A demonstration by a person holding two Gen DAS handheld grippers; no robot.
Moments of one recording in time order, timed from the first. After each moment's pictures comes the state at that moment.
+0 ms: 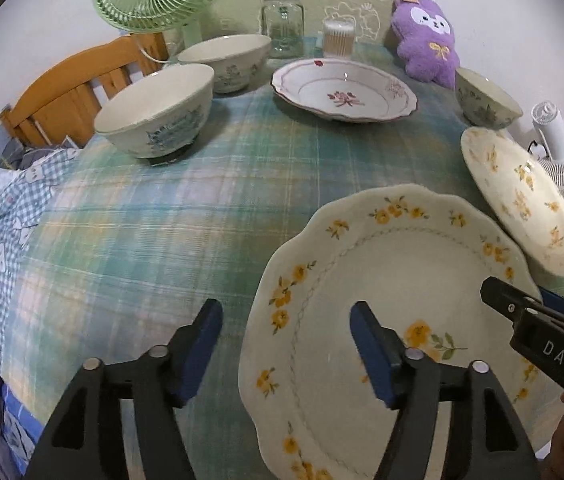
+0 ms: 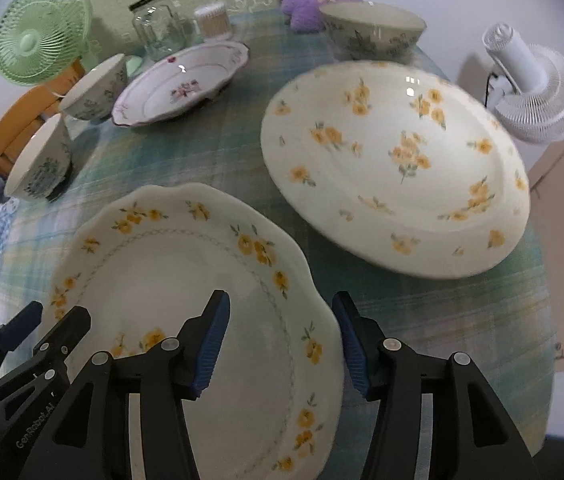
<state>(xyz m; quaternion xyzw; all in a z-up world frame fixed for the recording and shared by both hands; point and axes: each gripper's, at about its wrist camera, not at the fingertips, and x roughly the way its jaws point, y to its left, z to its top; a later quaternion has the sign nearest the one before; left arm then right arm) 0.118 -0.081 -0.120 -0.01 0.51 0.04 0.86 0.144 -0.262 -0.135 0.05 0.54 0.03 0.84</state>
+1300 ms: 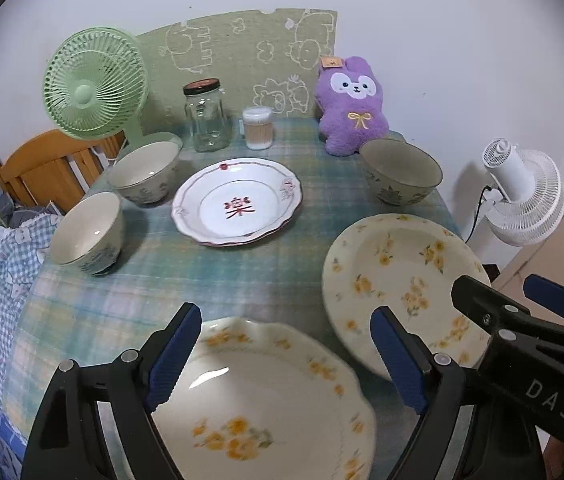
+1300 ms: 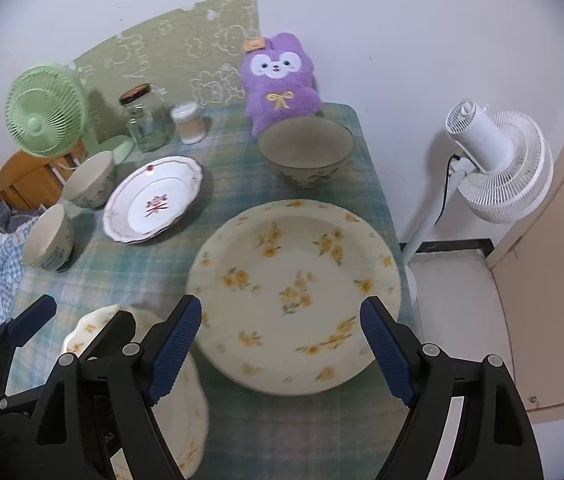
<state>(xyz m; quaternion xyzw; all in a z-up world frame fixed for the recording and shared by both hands) 0.160 -0.210 -0.047 0.00 0.43 0.01 0.90 0.172 -0.361 -0.040 0.04 0.46 0.03 0.89</state>
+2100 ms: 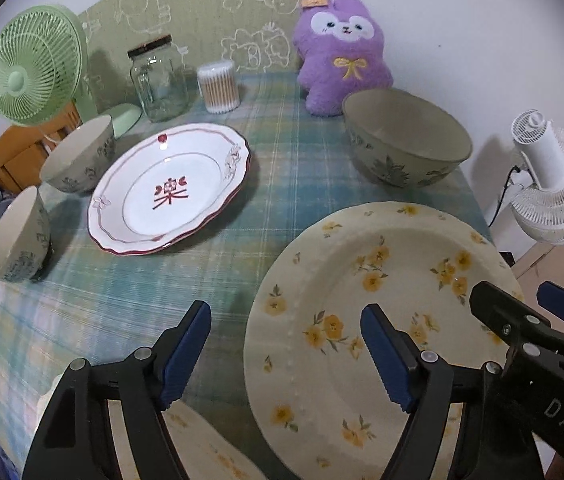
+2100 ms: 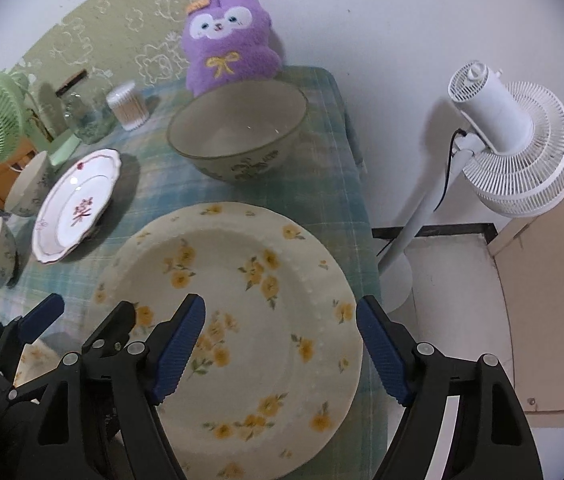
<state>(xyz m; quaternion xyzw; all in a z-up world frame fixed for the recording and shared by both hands) 0.246 -0.262 -0.114 0.00 0.48 0.03 0.88 0.257 -0.418 -0.105 0.04 0.50 0.02 0.86</state>
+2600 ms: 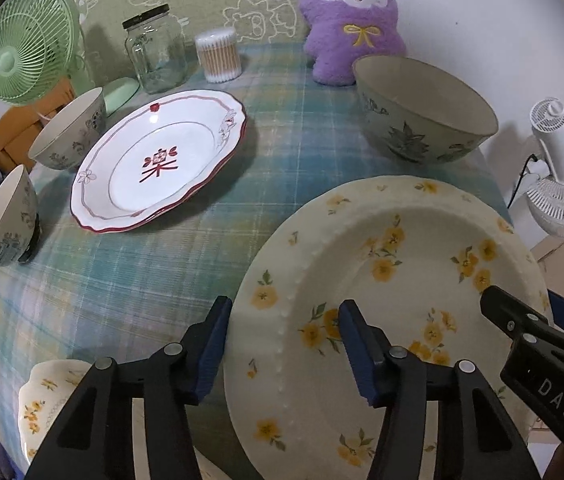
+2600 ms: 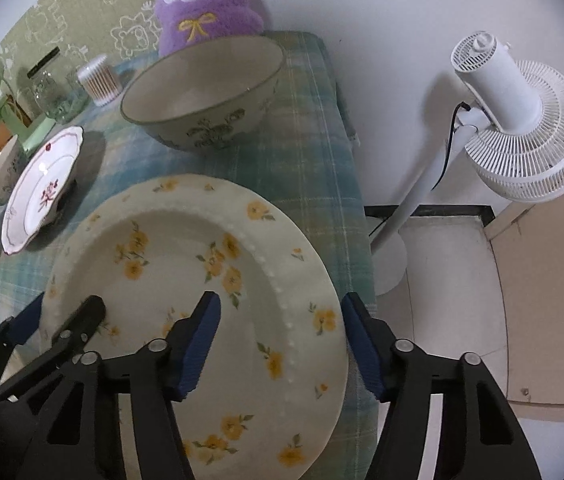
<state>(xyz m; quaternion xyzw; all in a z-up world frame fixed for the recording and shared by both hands) 0.258 -0.267 -0.135 0.00 0.52 0.05 0.85 0.275 -0.432 -0.138 0.03 0.54 0.01 0.84</state>
